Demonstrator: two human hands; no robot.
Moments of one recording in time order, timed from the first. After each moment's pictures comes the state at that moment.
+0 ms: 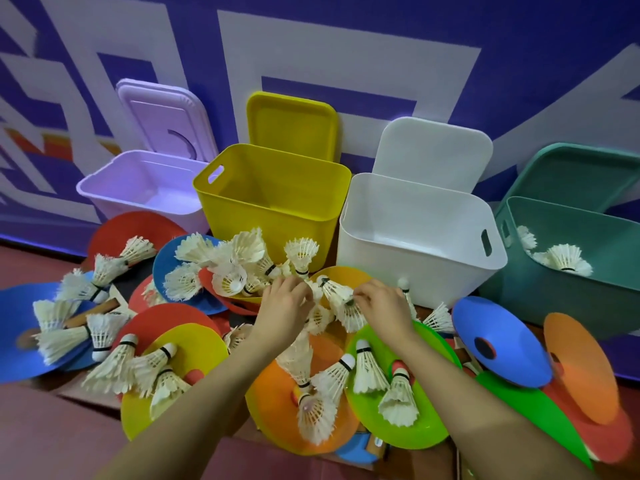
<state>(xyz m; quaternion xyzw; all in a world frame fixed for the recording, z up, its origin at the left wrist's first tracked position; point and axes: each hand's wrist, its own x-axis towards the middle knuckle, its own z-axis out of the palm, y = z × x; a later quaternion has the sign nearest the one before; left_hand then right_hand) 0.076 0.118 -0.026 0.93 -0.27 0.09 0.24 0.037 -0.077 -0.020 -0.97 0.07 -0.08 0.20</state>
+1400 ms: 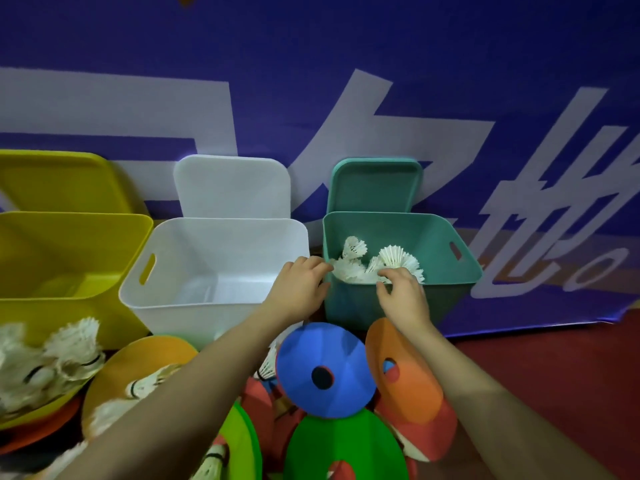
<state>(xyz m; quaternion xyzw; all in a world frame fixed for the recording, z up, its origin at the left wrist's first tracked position) 0.065 -0.243 0.061 0.85 -0.49 0.03 0.18 -0.055 -0.406 0.041 -0.91 0.31 -0.17 0.22</state>
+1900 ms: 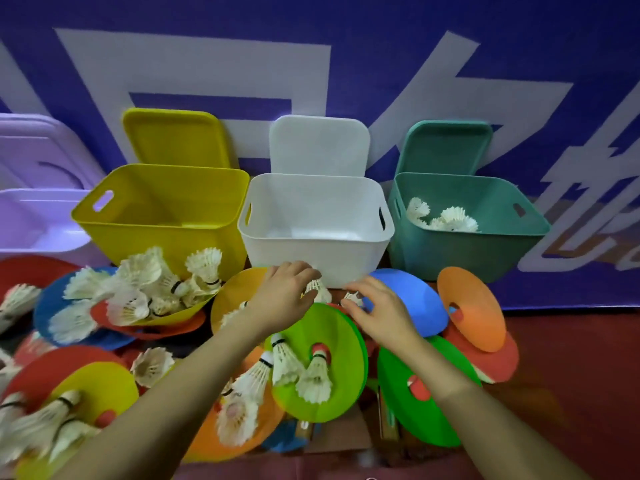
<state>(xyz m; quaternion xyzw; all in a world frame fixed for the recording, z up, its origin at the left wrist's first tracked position) 0.037 -0.015 0.041 0.88 -0.45 -0.01 0.17 -0.078 -0.178 0.018 -0.92 0.10 -0.15 0.33</state>
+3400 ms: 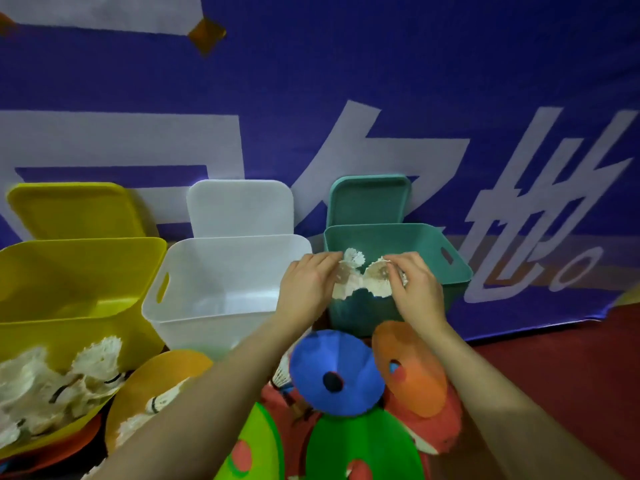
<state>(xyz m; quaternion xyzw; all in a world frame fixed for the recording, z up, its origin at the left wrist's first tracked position) 0.046 -0.219 0.090 0.82 -0.47 0.16 0.29 -0.081 -0.365 0.092 -0.87 0.22 -0.39 0.20</state>
